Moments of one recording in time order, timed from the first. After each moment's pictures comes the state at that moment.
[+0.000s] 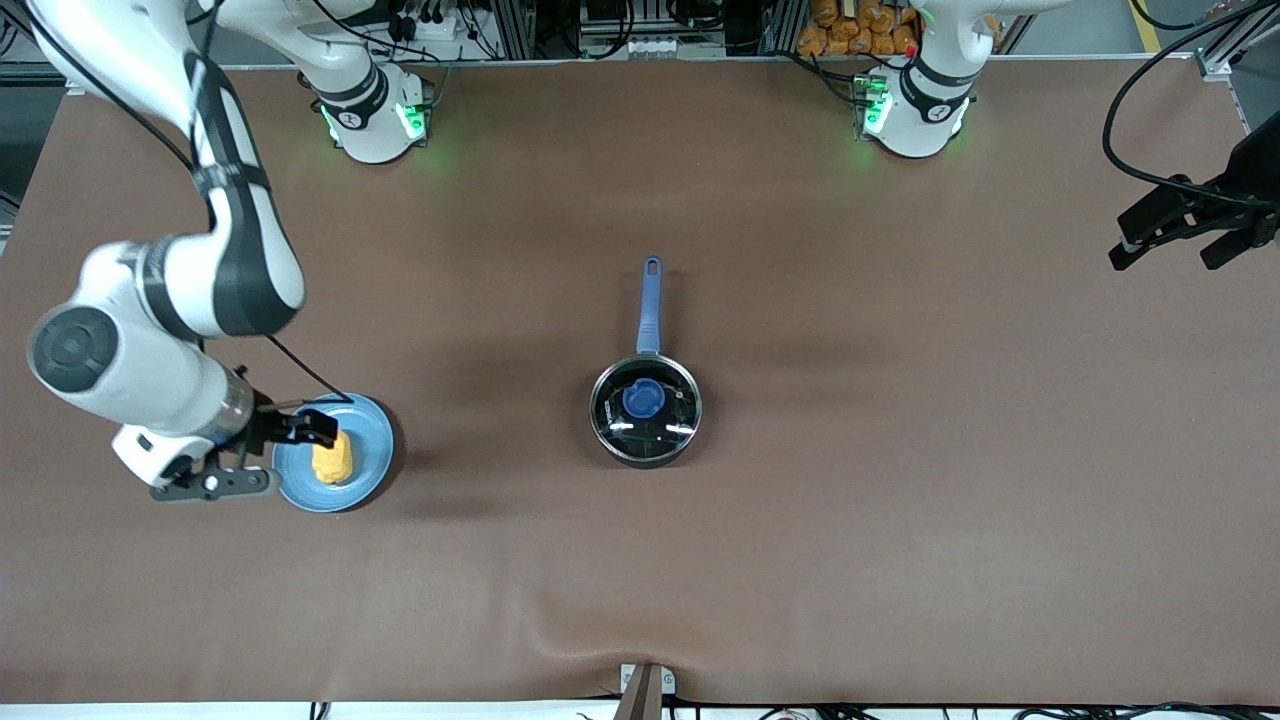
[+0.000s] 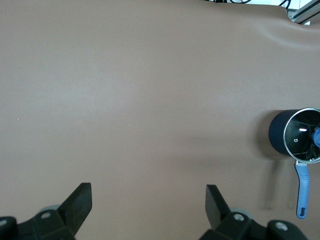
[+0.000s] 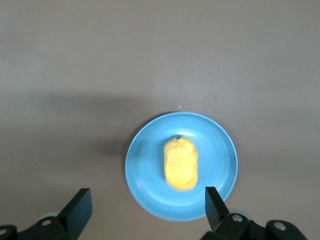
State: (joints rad) left arm -0.01 -0.05 -0.03 -1.56 -0.07 1.64 -0.08; right arm 0.20 0.48 -0.12 -1.57 0.04 2.07 -0.04
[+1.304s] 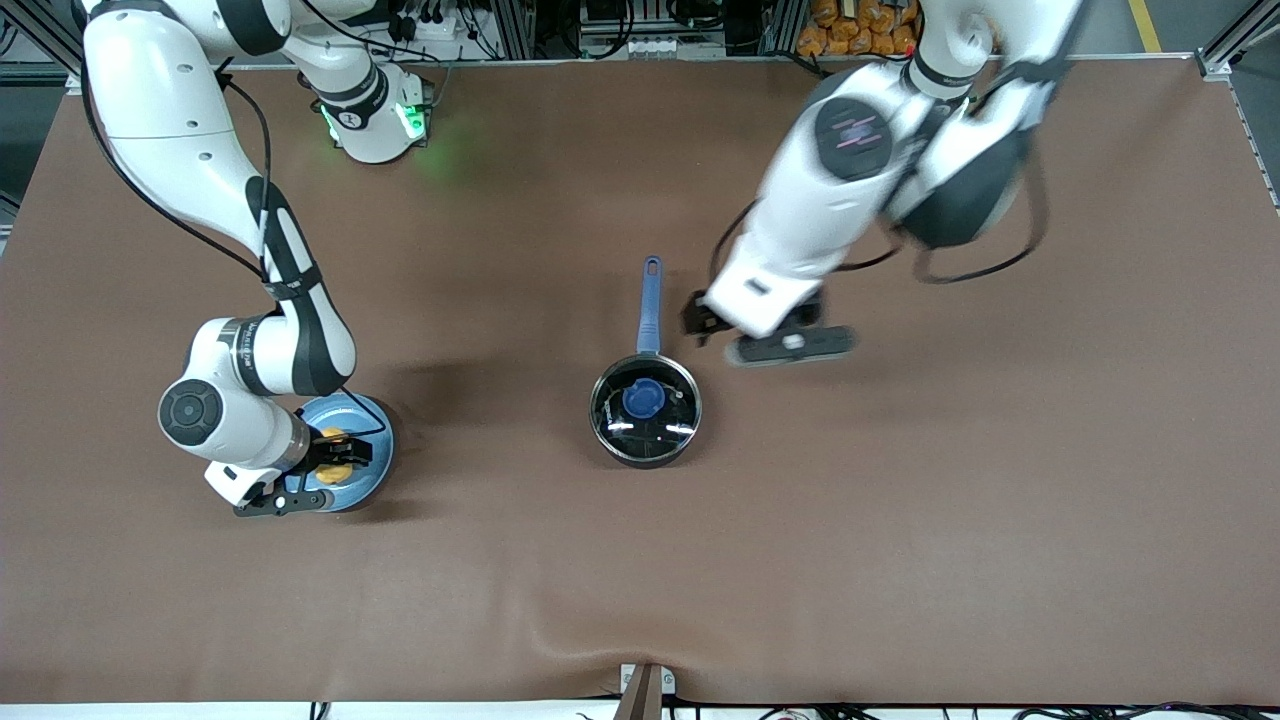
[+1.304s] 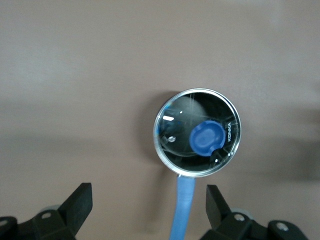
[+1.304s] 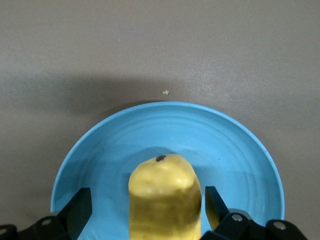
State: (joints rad) left arm -0.45 0.45 -0.27 -1.45 0.08 2.00 -0.86; right arm 0.17 0.67 -0.13 -1.69 0.08 2.34 -0.10
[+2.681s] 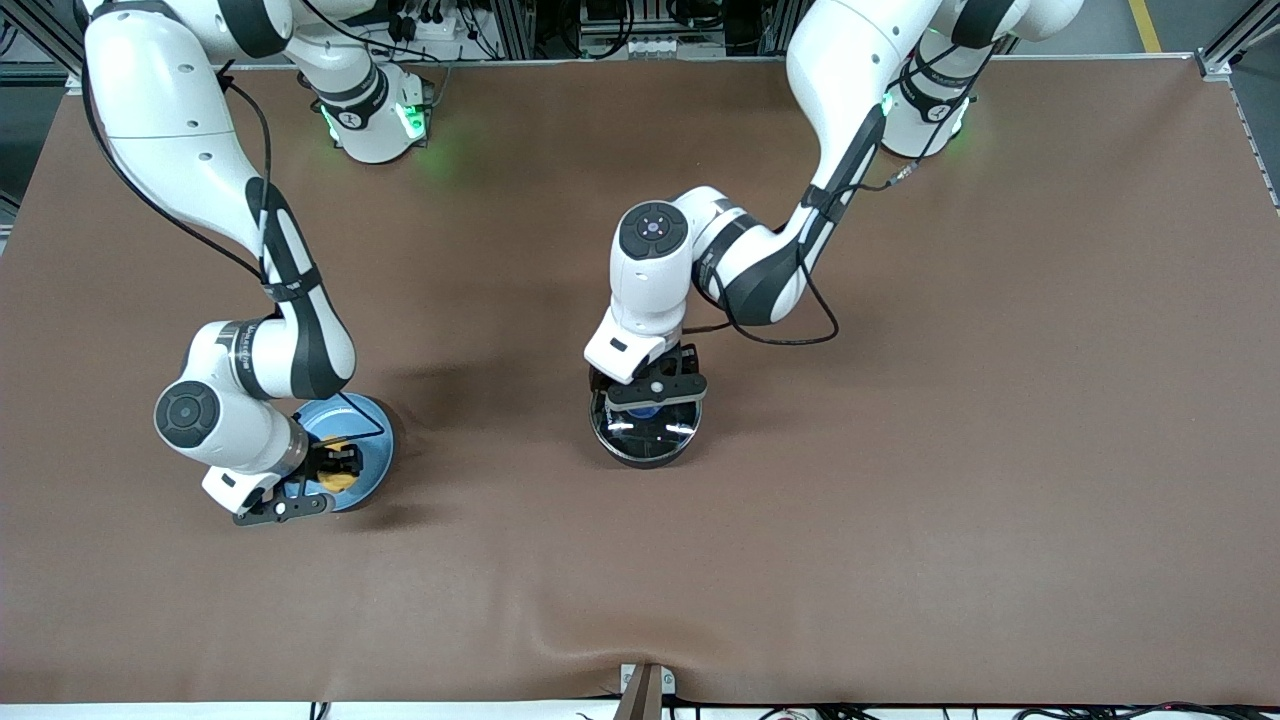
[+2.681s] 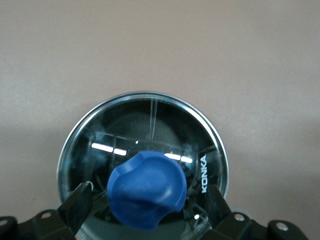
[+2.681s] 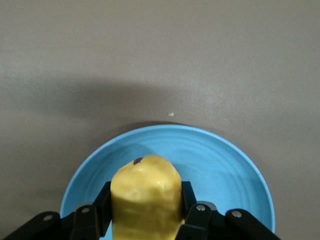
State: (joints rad) left arm -0.77 0.76 0.00 -1.35 0.12 2.31 -1.00; right arm 0.17 0.68 -0.13 -1.65 0.09 2.35 -0.15
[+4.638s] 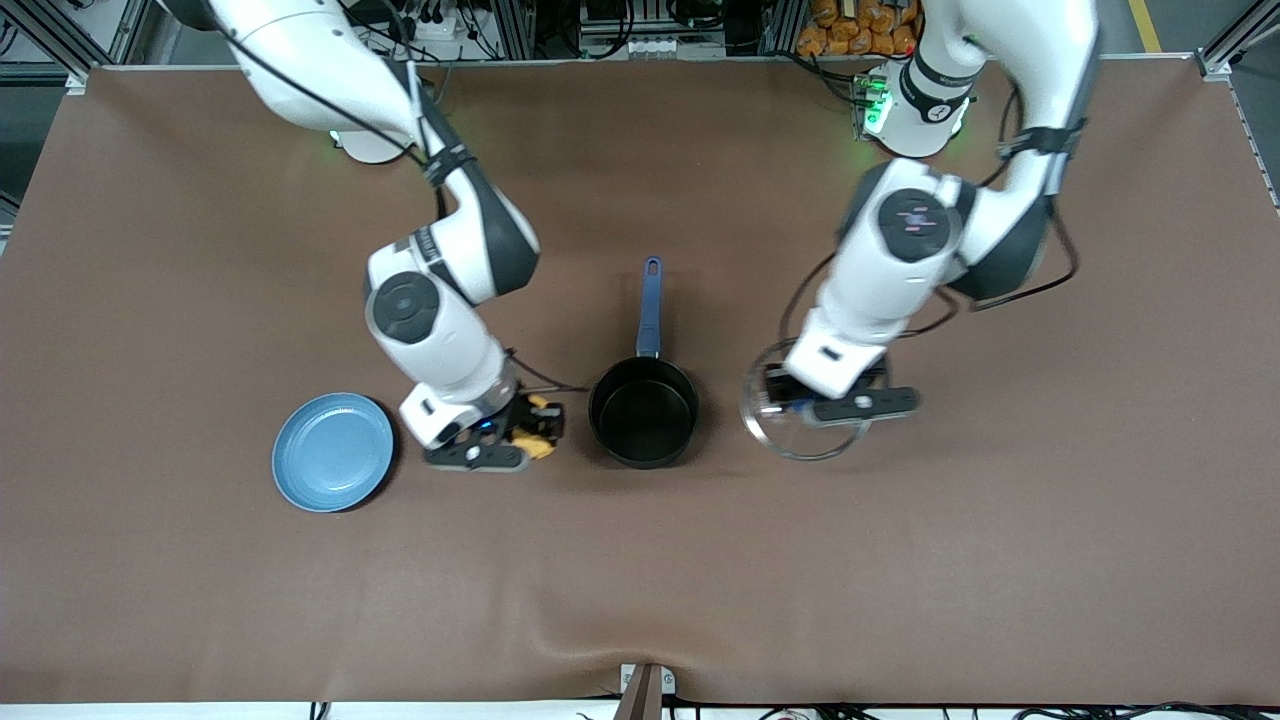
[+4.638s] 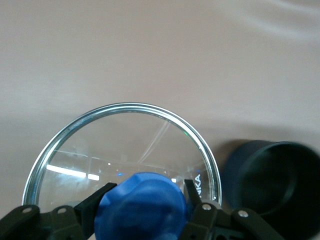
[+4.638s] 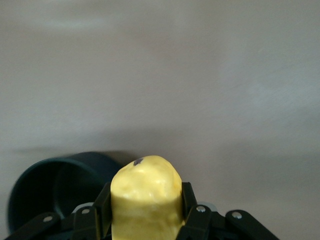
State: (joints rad) left arm -0.45 0.30 0.01 -1.84 0.00 2.33 -0.55; right arm 0.55 0.60 -0.03 -1.49 0.13 2.29 0.53
